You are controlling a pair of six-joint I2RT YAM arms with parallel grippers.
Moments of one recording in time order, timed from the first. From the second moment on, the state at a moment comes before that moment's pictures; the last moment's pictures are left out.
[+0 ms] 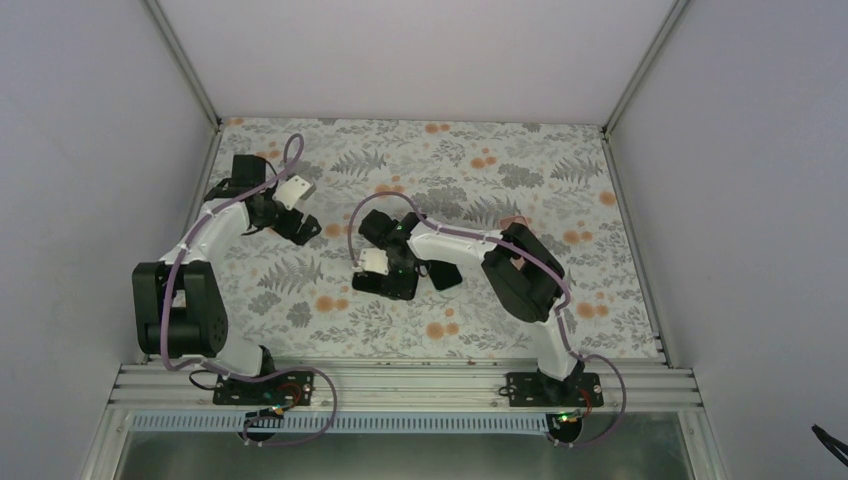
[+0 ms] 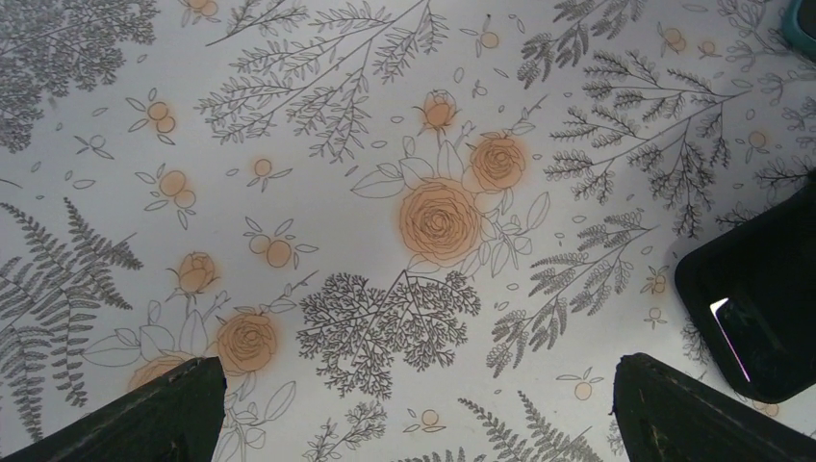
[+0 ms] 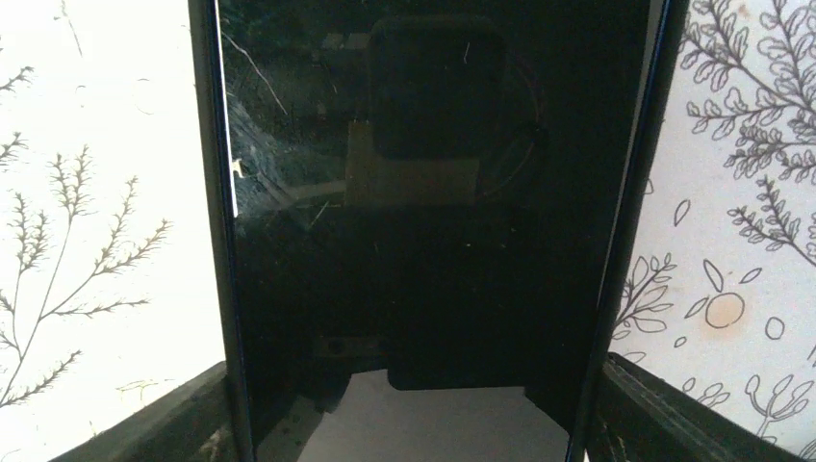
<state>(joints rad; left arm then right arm) 0.03 1.51 1.05 -0.65 0.39 0.55 0.95 2.09 1.50 -0.83 -0.02 -0.50</state>
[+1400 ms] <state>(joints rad) -0.04 1.97 1.24 -1.06 0.98 0.66 0.93 2.05 1.70 -0.86 0.03 -0.50</state>
